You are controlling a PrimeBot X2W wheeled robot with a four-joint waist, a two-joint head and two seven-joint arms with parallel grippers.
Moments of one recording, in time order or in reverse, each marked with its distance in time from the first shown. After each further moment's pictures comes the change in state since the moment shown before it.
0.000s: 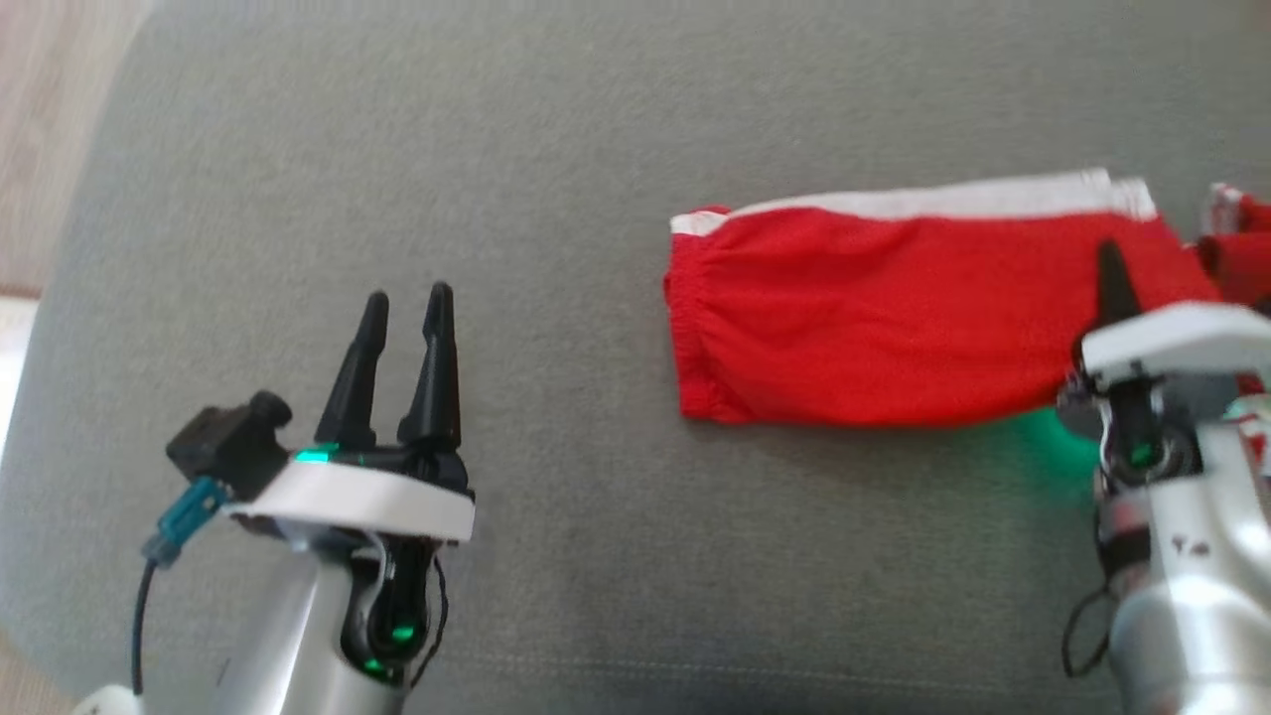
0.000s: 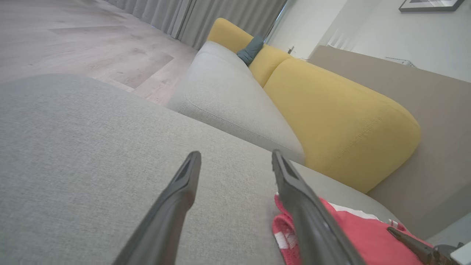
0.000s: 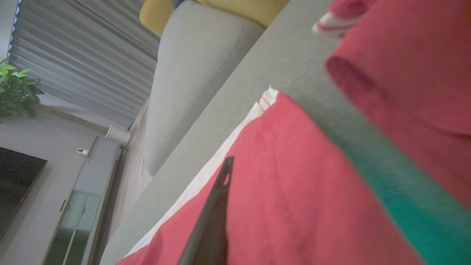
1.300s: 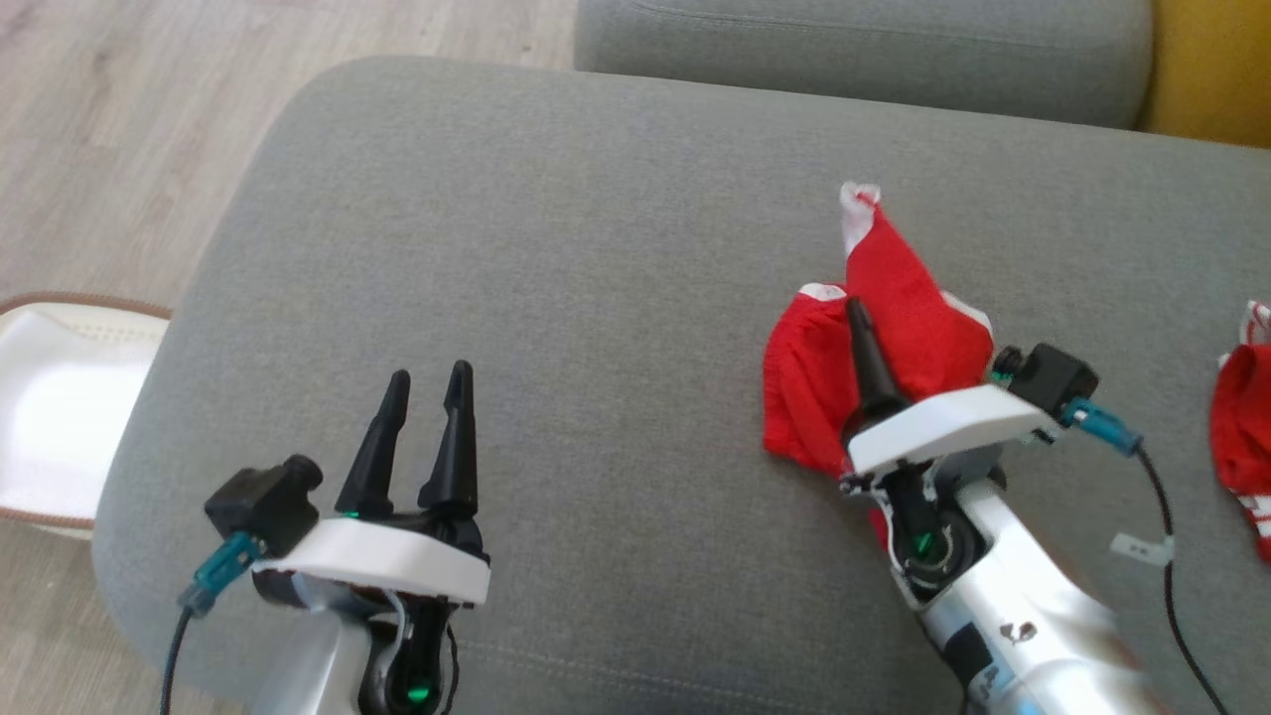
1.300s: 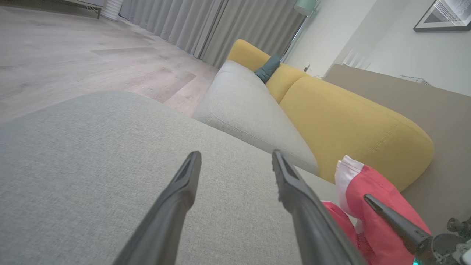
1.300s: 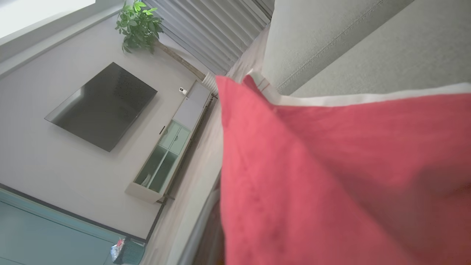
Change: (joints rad) left arm 0.101 0.003 -0.030 0.024 0.011 0.023 0.000; right arm 0.130 0.012 0.683 -0.103 0.341 0.000 -0.294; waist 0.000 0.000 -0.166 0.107
